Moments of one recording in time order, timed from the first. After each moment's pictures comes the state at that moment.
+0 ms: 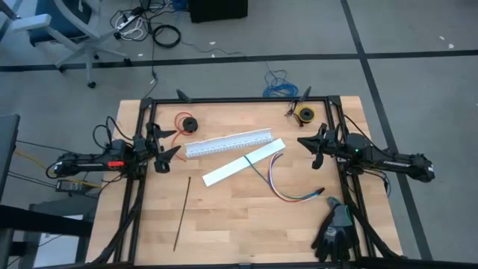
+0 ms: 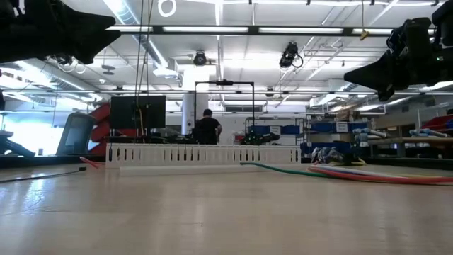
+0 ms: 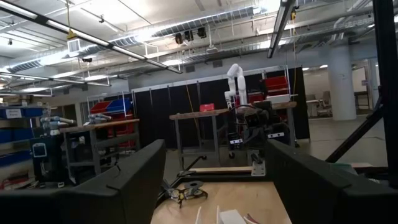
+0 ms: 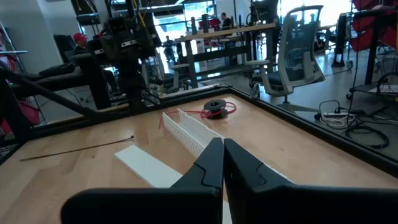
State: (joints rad) left arm 0.01 0.01 0.01 0.37 -0.24 0.20; right arm -0.19 0.03 0.01 0.07 0.10 0.14
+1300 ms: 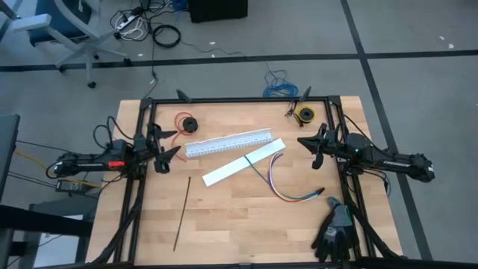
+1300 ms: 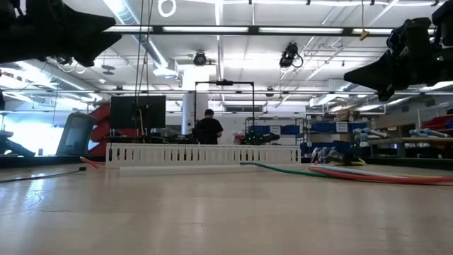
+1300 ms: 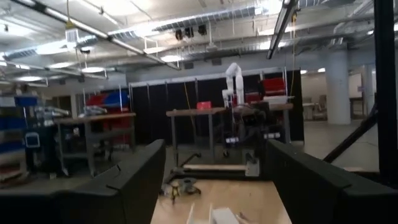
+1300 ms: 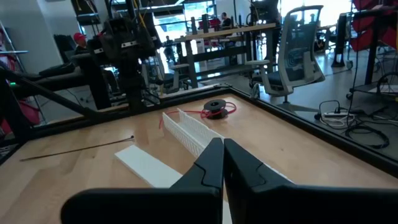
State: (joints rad) left arm 0.01 0.01 0.01 0.34 -0.24 0.14; right arm -0.19 0.03 0.01 0.07 0.10 0.14
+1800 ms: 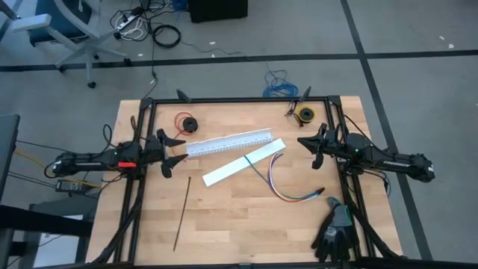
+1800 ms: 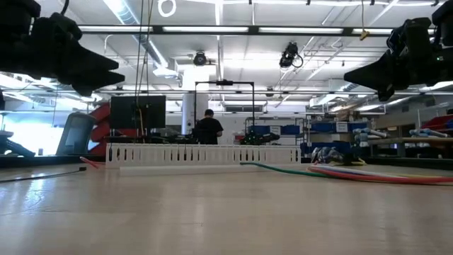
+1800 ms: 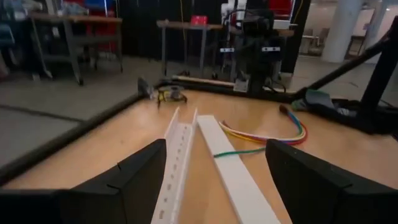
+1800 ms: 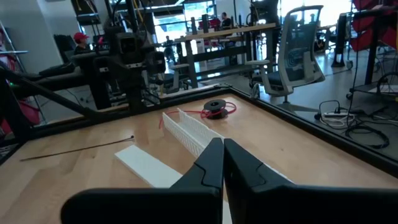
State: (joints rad) left arm 0.01 0.05 0.06 -0.06 -0.24 -0.12; right arm -0.19 0.03 0.01 0.07 0.10 0.14
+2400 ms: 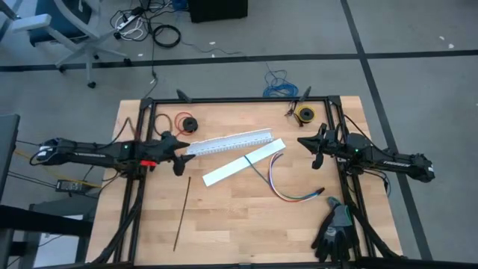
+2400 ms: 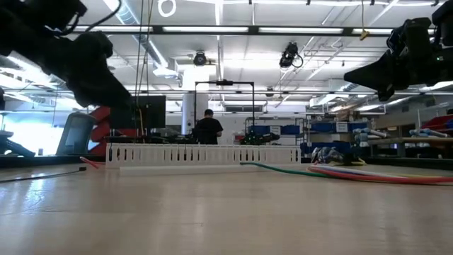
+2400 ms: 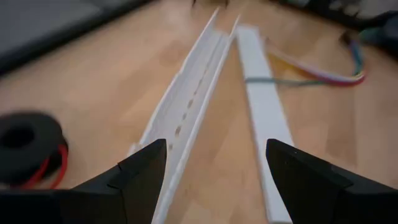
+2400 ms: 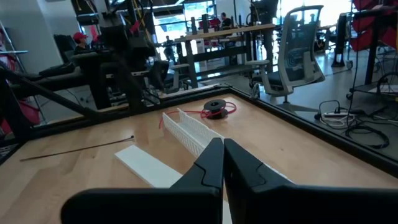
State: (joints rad) left arm 0.01 0.61 0.31 -0.25 -0.33 -0.42; right arm -0.19 0.03 0.01 0.07 0.10 0.14
